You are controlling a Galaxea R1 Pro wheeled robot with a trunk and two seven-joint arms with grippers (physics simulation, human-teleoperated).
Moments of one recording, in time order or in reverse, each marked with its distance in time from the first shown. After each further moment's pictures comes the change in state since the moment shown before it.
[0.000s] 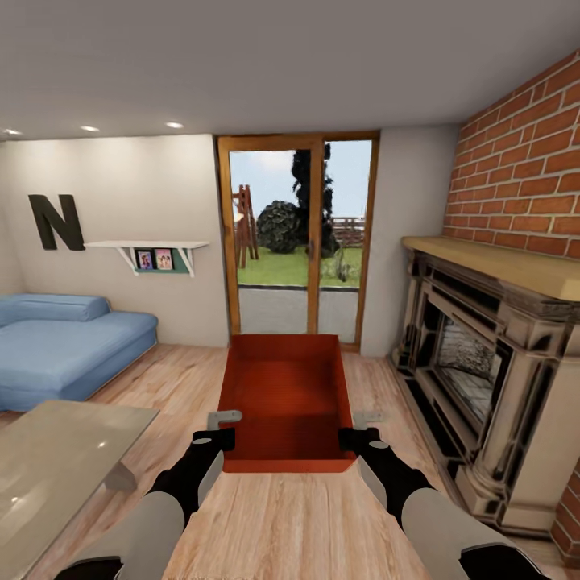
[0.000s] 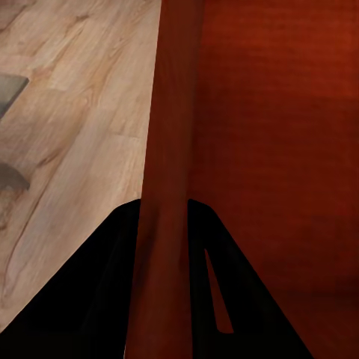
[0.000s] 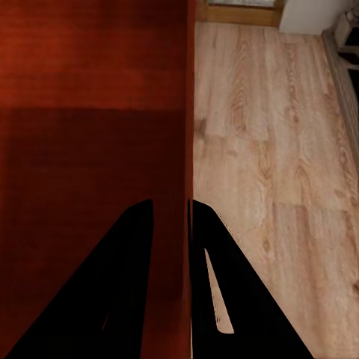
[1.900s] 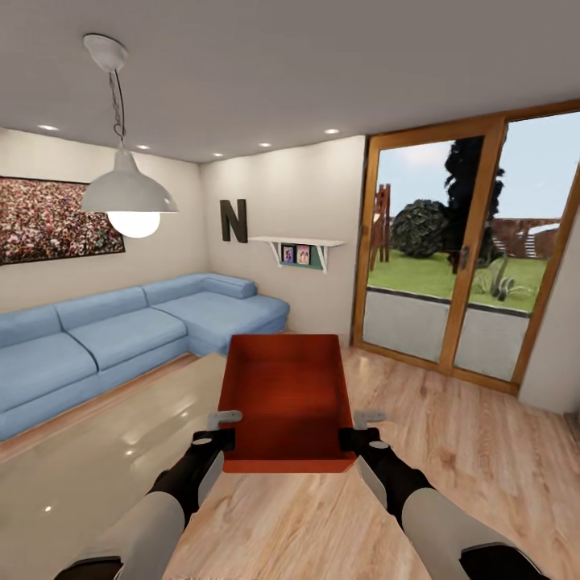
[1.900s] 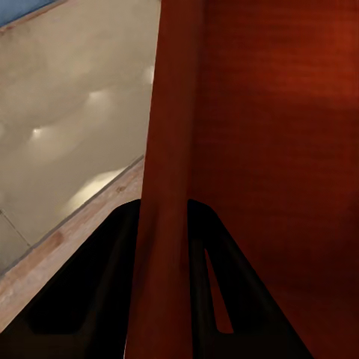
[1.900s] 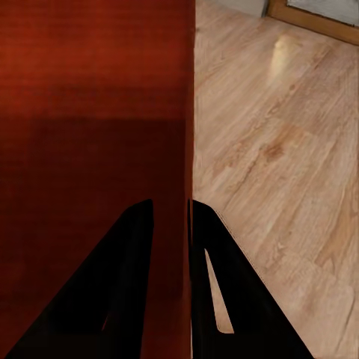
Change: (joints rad) left arm 0.000 -0.001 0.000 0.002 0.001 -0.002 0.001; right arm 0.000 -0.001 0.001 0.000 -0.001 0.000 0.000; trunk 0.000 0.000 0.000
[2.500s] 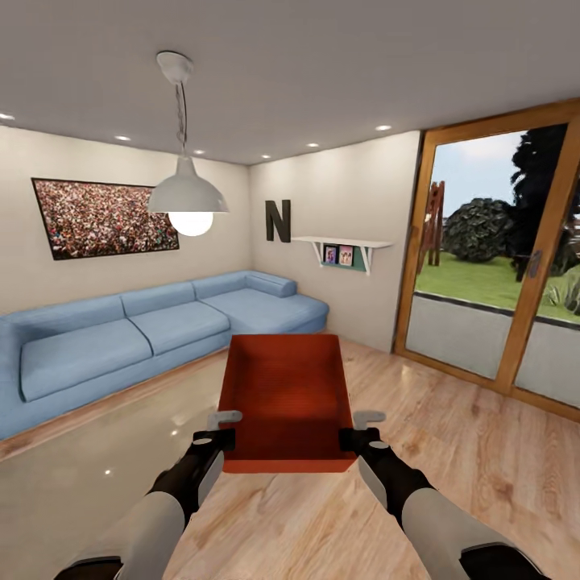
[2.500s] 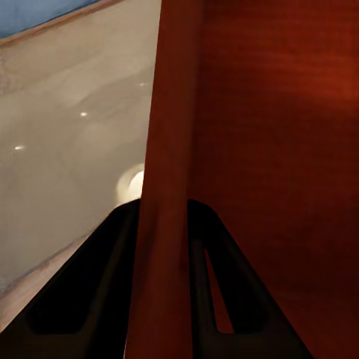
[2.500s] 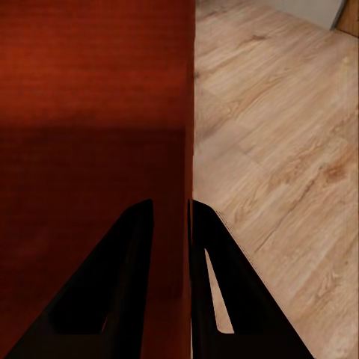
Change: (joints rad) left arm 0.000 0.000 0.000 0.000 0.000 0.000 0.000; right arm 0.000 0.000 0.000 0.000 0.000 0.000 0.000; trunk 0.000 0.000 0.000
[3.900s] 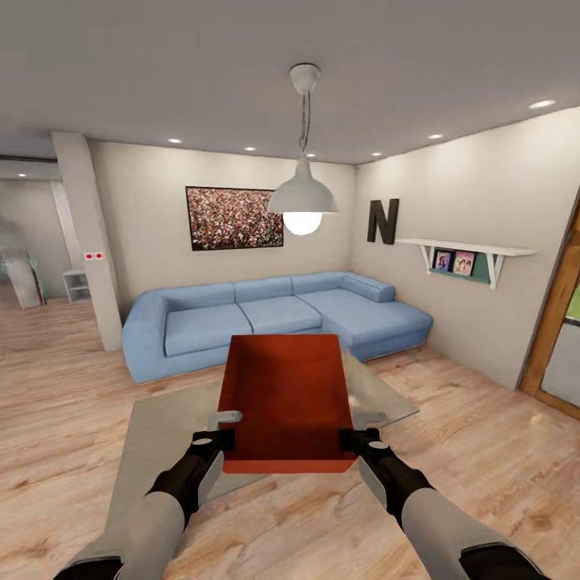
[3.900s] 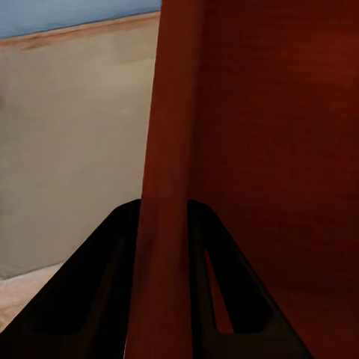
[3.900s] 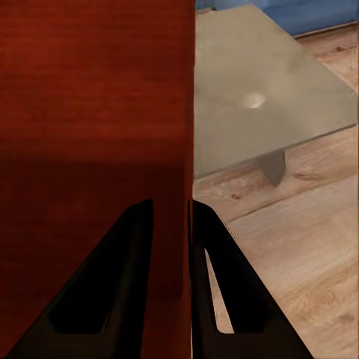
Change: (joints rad) left arm 0.000 0.001 -0.001 0.002 0.001 -0.001 0.000; right arm 0.000 0.001 0.001 0.002 0.000 0.000 -0.001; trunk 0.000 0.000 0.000
